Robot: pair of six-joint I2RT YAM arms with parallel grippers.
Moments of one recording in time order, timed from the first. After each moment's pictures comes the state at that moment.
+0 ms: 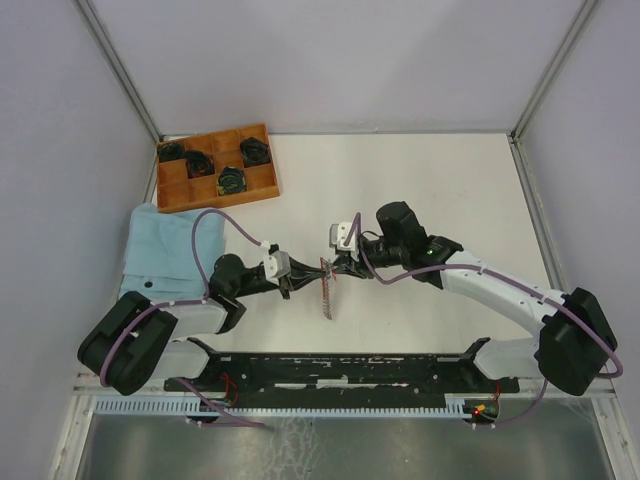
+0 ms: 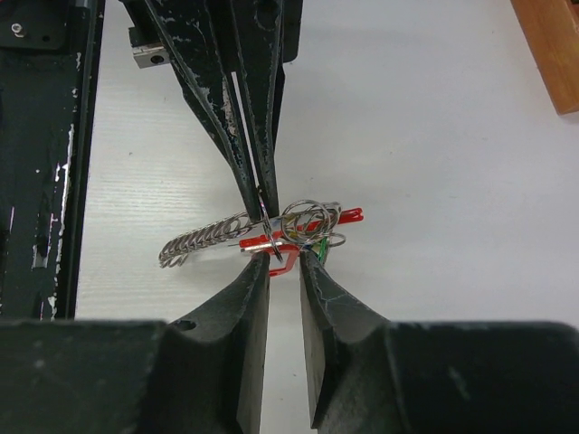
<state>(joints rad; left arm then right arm) -0.55 1.29 0.21 1.18 0.82 0.05 0.74 1.29 0.88 -0.17 -0.63 -0.54</state>
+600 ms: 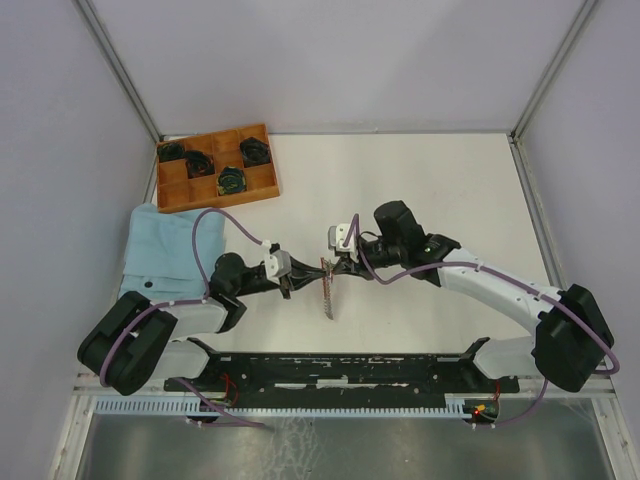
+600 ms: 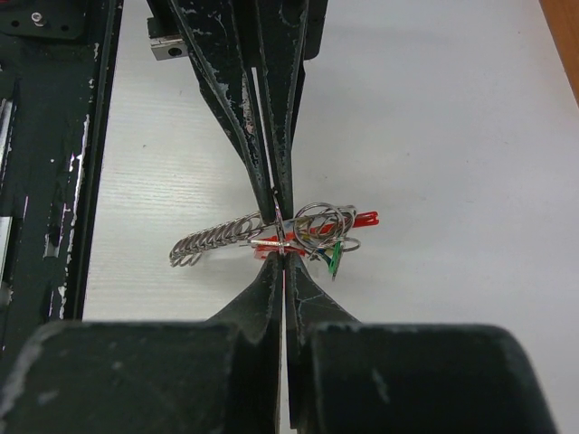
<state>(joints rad) -0.55 1.29 0.21 1.17 0.82 0.05 0.74 1.32 0.89 -0.20 -0.67 -0.57</state>
